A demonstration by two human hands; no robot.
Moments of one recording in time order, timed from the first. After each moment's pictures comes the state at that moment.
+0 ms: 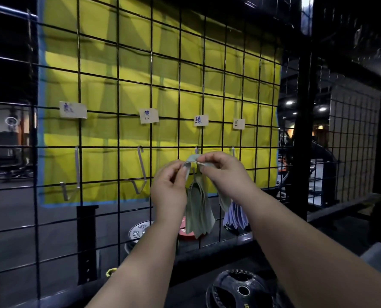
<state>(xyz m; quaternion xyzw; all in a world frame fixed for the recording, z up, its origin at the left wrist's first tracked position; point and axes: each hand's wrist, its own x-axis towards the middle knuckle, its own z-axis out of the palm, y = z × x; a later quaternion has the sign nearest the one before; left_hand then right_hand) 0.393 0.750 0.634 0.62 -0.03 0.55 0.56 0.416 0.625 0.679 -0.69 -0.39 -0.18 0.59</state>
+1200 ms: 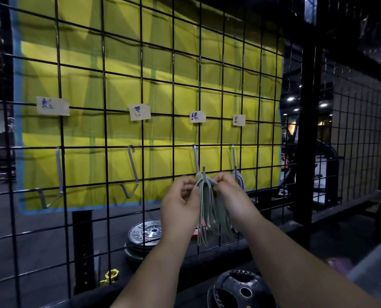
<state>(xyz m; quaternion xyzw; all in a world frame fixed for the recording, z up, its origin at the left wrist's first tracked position) 0.399 0.727 0.612 0.69 -0.03 0.47 0.55 0.459 0.620 0.630 -0.68 -0.30 -0.05 0.67</state>
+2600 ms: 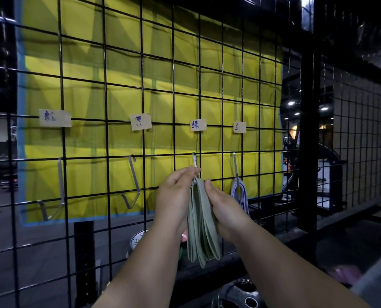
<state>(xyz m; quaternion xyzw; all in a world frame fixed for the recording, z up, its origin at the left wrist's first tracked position) 0.385 0.733 0.658 0.59 -0.03 0.35 0.73 0.457 0.640 0.627 -0.57 -0.33 0.12 0.74</state>
